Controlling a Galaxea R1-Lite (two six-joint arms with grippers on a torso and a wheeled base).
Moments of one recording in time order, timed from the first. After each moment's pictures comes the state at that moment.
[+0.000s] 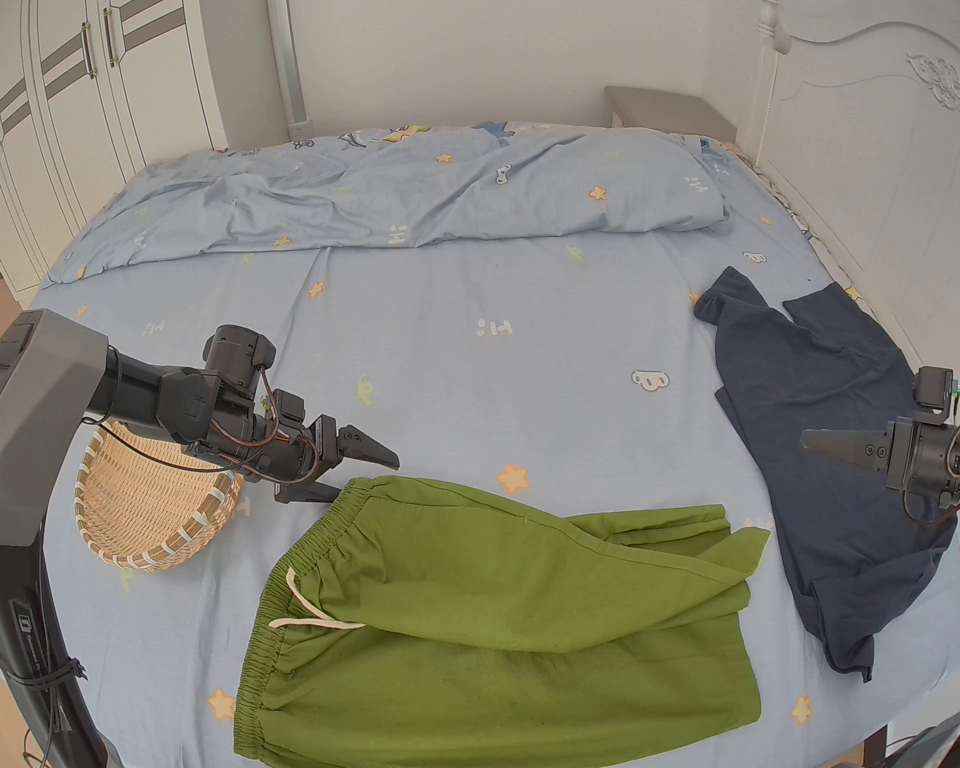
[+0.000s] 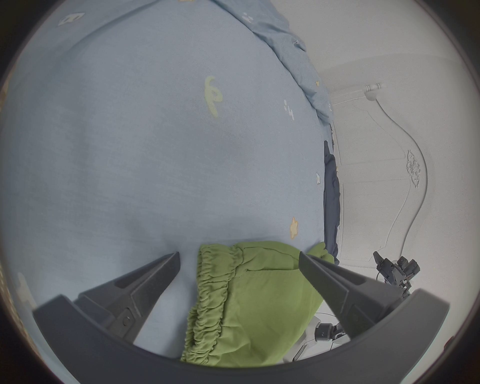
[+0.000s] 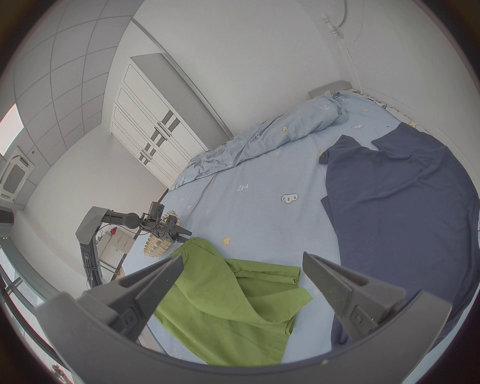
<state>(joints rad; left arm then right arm) -0.14 2.16 -1.40 0.16 -0.66 -0.40 -0.04 1.32 -0.66 -0.22 0.66 0.15</state>
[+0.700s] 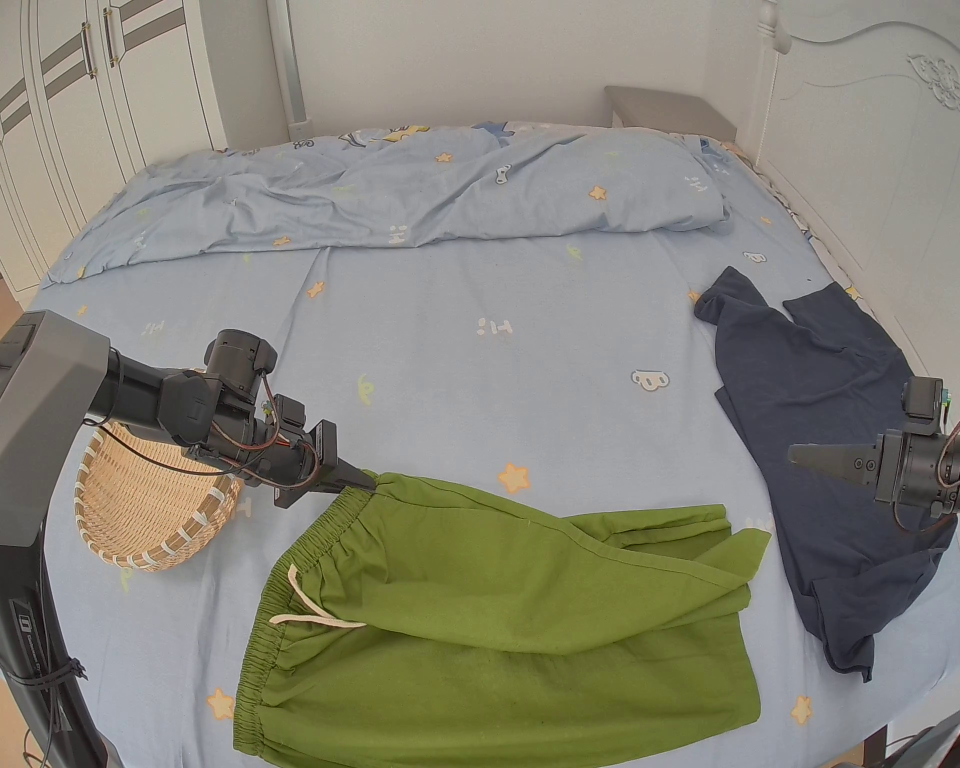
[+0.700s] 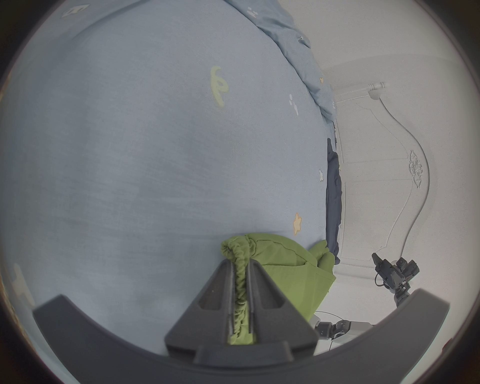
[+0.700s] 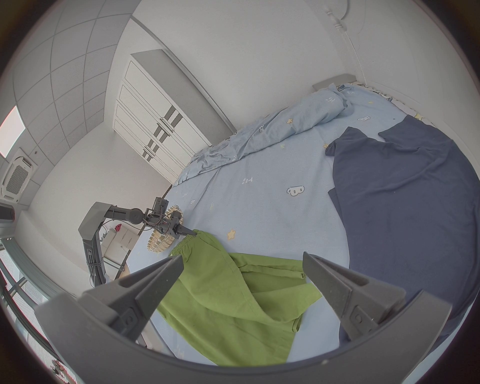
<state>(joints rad) -0.14 2.16 -1.39 0.17 -0.66 -0.40 0.00 1.34 -0.64 -0.24 0.66 0.15</state>
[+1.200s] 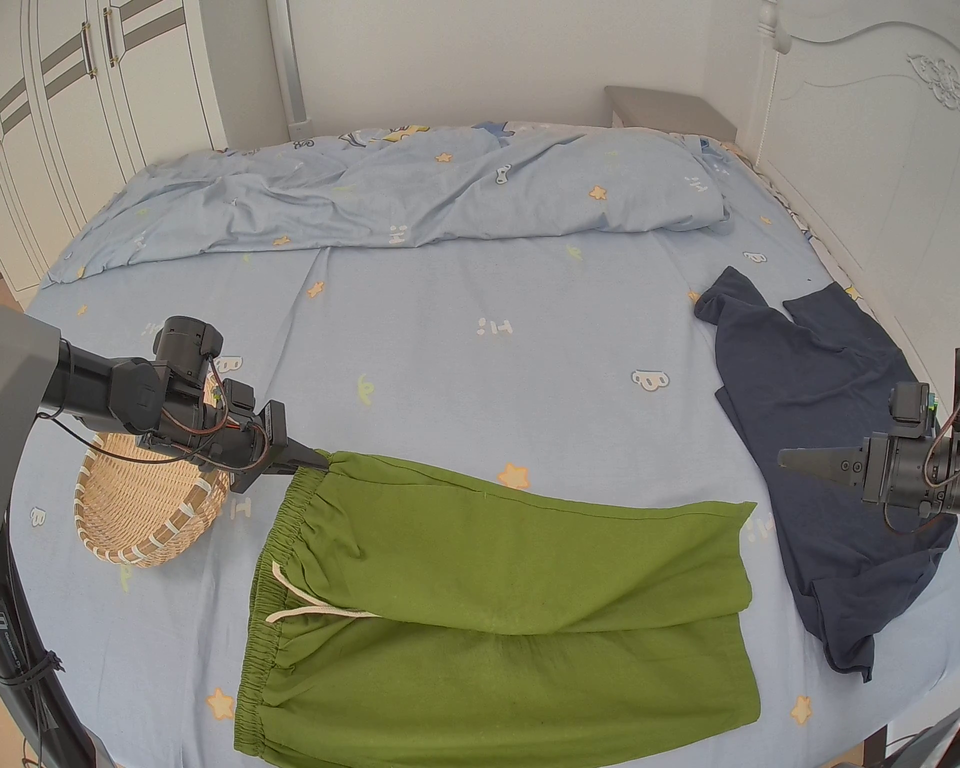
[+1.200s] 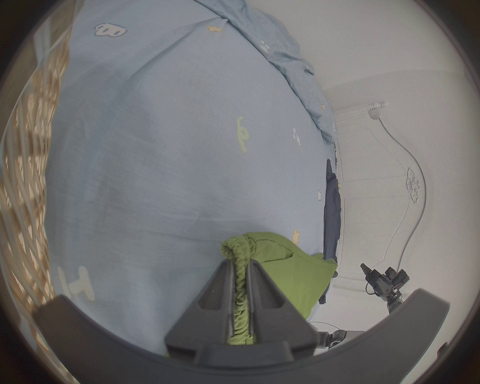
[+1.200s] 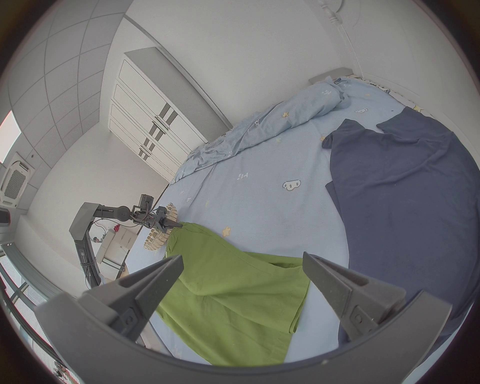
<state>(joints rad) -0.03 2.07 -1.34 0.16 -0.67 -0.40 -0.01 1.40 -0.64 -0.26 0.66 0.15</state>
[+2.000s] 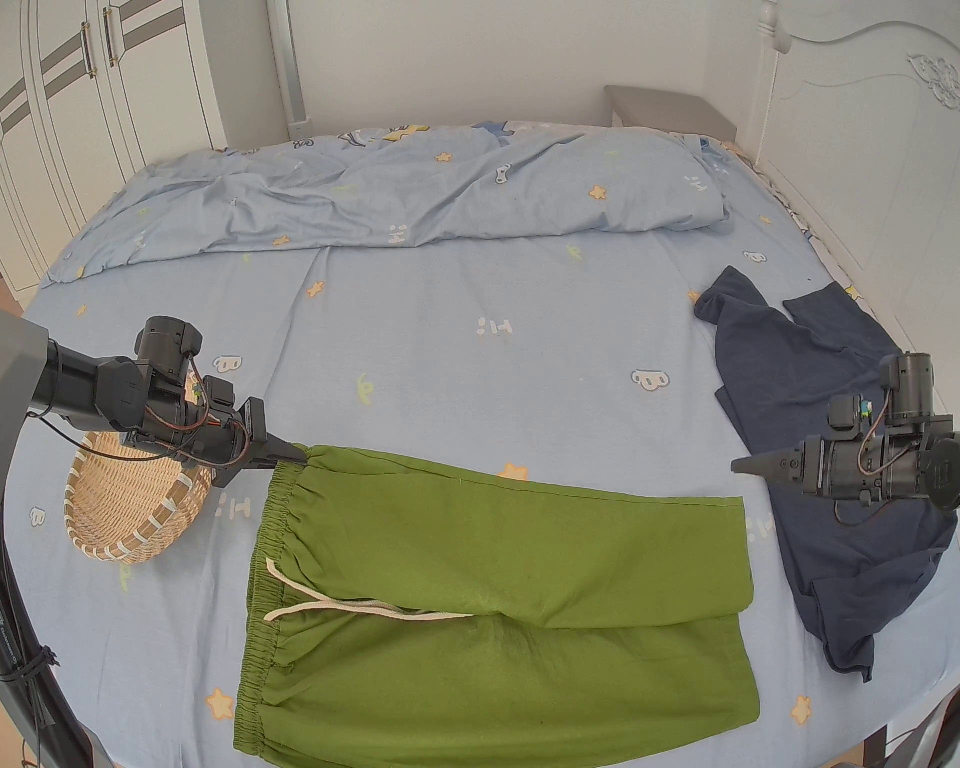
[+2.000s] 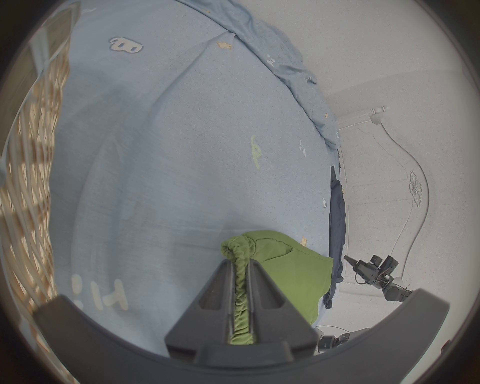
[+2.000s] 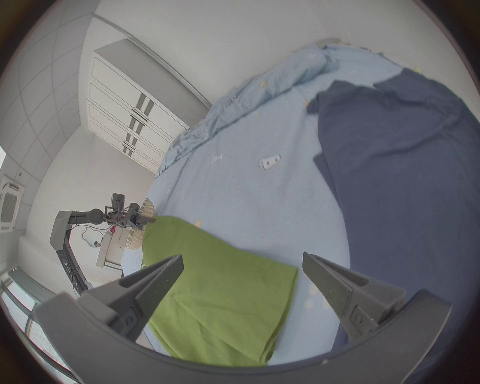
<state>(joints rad) 0.03 2.06 -1.34 0.16 -0.66 -0.36 -0.02 1.74 -0.76 -0.31 0.66 0.14</state>
